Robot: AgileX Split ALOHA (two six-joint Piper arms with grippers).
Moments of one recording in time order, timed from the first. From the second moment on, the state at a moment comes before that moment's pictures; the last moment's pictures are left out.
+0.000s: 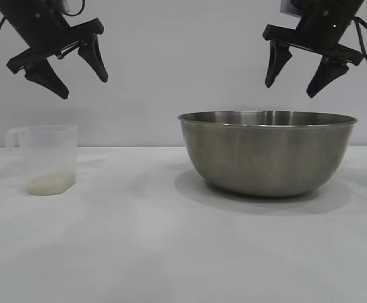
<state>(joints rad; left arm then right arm) -0.09 2.11 -1.70 -0.64 0.60 0.36 0.12 2.19 -1.88 0.31 1.01 -0.23</state>
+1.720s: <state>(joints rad) -0.09 2.11 -1.70 -0.64 0.62 0.39 0.15 2.18 -1.71 0.24 1.22 -0.11</state>
